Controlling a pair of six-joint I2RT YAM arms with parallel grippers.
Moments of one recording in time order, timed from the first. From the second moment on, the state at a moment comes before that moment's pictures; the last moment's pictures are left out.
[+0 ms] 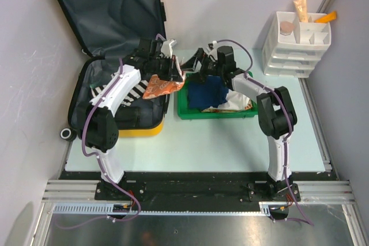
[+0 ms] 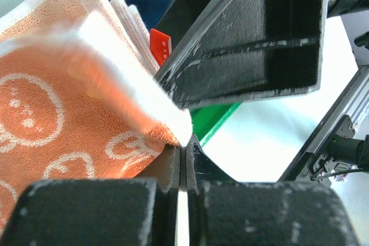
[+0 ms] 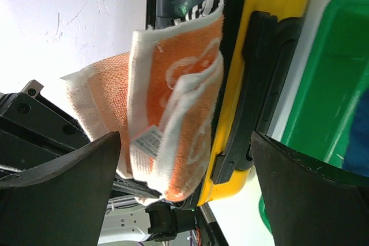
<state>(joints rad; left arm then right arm) -0.34 1.83 1.69 -0.63 0.59 -0.14 0.42 2.10 1.61 0.18 -0.71 1.07</state>
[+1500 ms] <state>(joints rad) -0.12 1.66 1.50 -0.61 0.56 0.00 0.04 2.01 1.49 -0.25 -0.93 0.43</state>
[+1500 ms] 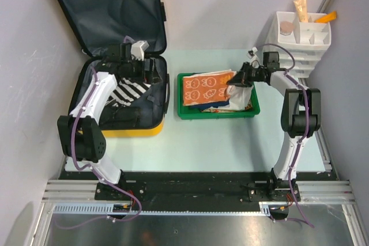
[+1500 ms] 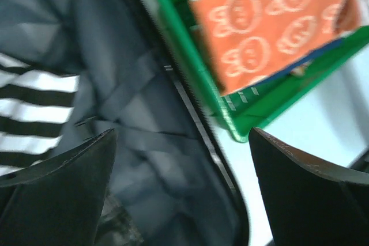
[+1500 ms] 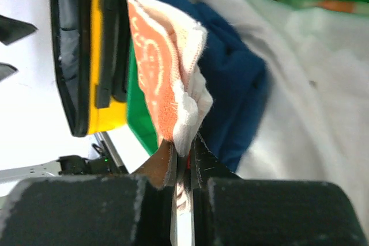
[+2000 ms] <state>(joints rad) -0.06 1.90 1.52 -0.62 0.21 0.38 -0.04 2.07 1.48 -0.42 -0.96 0.15</state>
